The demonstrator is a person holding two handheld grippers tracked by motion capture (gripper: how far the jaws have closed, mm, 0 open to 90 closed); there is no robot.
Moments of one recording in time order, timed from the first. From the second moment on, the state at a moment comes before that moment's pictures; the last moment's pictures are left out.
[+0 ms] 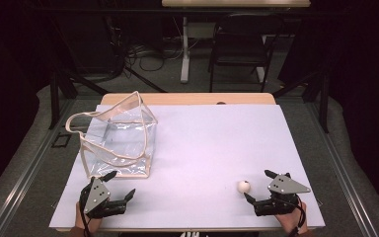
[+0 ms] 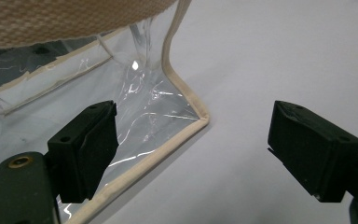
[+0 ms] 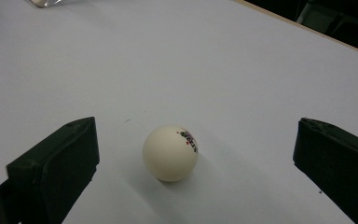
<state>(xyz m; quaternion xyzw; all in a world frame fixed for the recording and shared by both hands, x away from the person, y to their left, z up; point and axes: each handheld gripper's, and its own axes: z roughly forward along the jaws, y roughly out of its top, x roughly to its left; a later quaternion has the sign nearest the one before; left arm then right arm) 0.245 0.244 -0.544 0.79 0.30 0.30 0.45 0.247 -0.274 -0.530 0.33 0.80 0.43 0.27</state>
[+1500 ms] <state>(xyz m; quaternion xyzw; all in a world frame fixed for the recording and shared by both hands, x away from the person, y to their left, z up) 0.245 0.243 -0.545 0.78 0.30 0.30 0.46 0.255 -0.264 -0.519 0.33 0.81 0.42 0.26</state>
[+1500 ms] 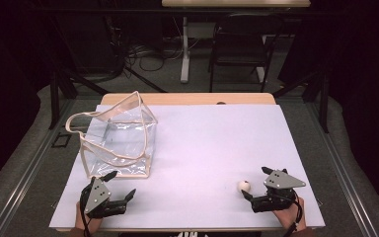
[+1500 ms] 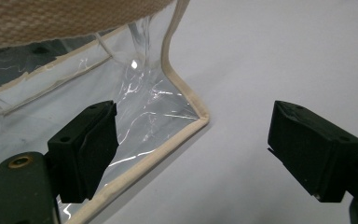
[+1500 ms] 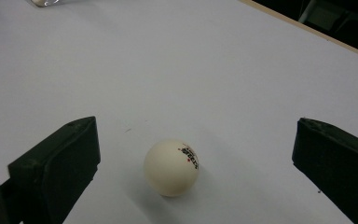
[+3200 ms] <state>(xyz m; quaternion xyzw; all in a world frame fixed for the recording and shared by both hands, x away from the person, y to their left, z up) 0.248 0.243 -0.546 0.78 0.30 0.30 0.46 0.284 -0.241 -0.533 0.35 0.84 0.37 0.18</state>
